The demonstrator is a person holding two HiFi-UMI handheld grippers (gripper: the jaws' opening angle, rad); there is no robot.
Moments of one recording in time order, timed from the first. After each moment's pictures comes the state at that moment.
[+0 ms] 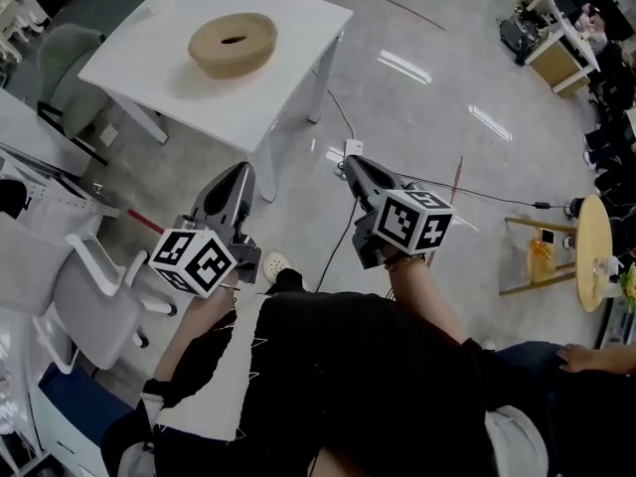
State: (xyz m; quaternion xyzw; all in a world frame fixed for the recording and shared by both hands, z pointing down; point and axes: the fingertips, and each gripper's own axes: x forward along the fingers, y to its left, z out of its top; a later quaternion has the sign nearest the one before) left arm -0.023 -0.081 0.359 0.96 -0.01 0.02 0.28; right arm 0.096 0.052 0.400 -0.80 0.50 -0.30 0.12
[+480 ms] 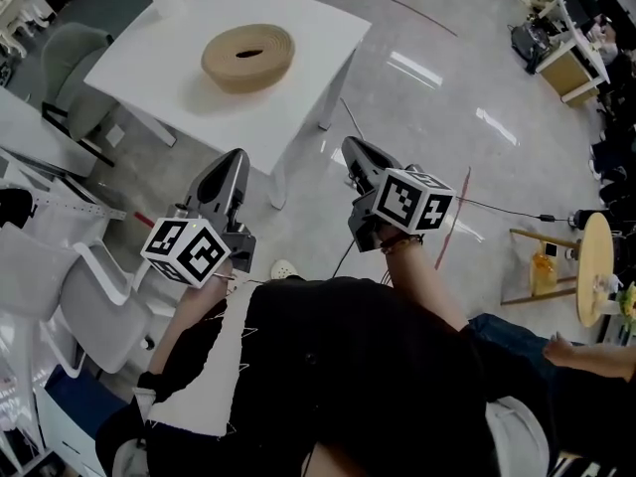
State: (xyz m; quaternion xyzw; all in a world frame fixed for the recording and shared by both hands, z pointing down) left arm 0.010 -0.155 0.337 0.96 -0.03 0.01 0.26; right arm 0.144 -0.030 0.384 -0.79 0.51 -0.30 0.14
